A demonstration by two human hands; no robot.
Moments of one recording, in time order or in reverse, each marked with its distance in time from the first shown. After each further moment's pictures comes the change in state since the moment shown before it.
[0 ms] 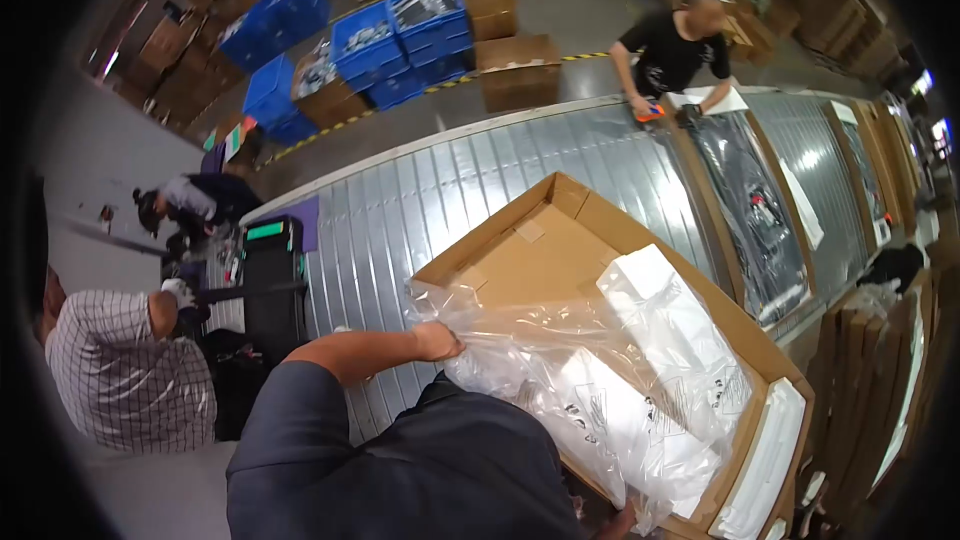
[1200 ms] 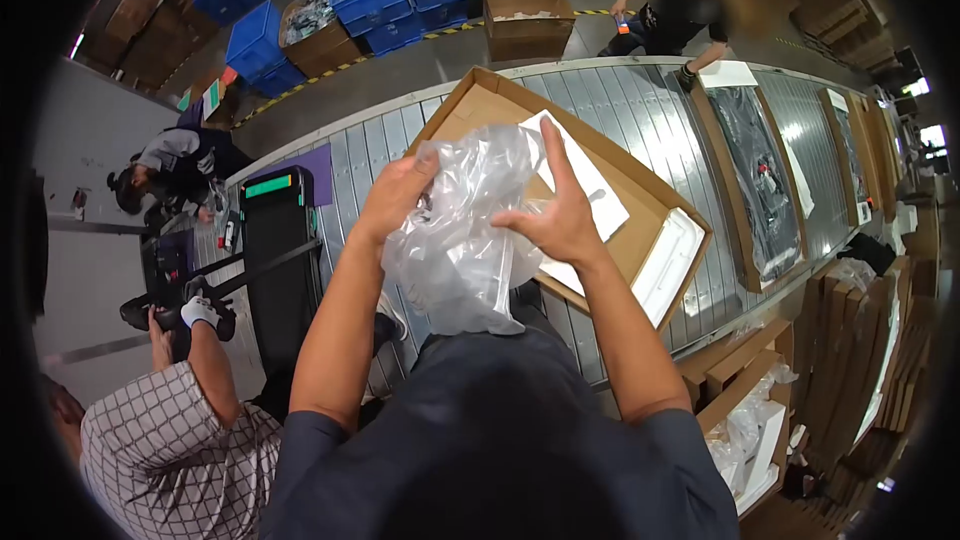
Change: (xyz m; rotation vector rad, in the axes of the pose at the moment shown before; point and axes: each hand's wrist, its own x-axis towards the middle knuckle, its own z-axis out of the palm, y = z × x) left_hand -0.299 -0.096 -0.181 -1.768 1.029 -0.164; right_hand -0.123 -0.771 -0.155 0.807 -0.214 -1.258
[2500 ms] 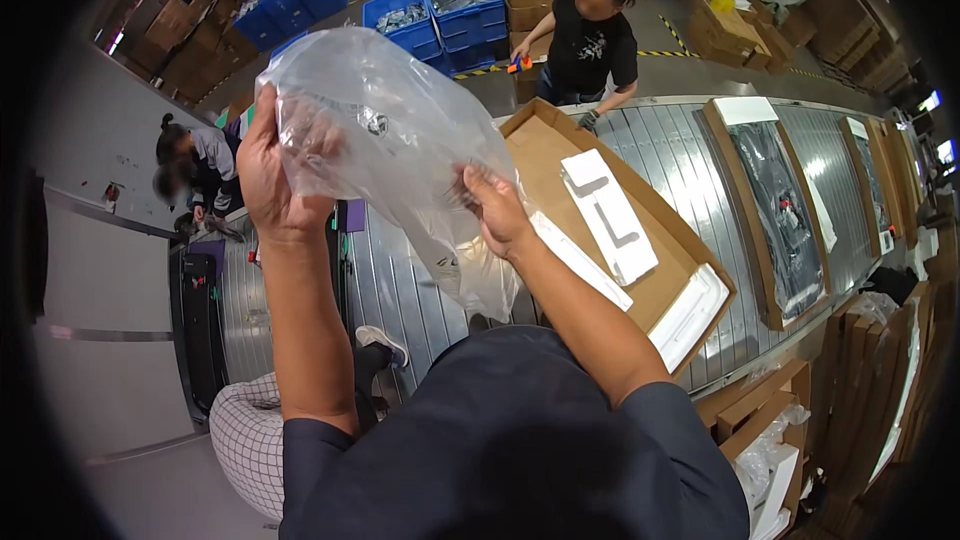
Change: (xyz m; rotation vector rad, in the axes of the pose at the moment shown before) left_hand -0.085 0.115 -0.018 -0.655 0.052 0.618; right_hand 0.006 0.020 0.115 1.092 -0.144 0.469
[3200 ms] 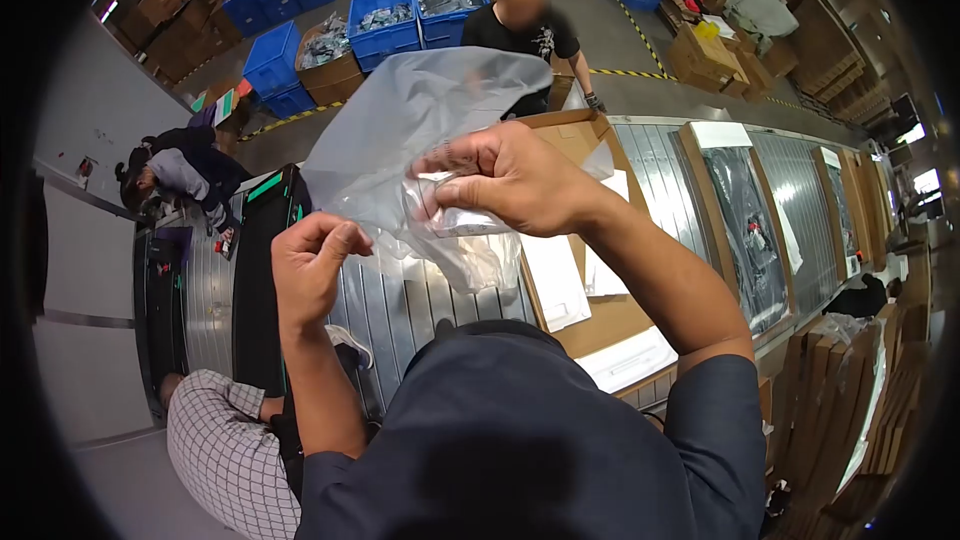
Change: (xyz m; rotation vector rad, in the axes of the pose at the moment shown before) left_hand -0.083 -0.038 -0.033 0.958 0.062 0.009; right_hand -0.044 -0.183 0.068 -0.737 -0.572 -0.004
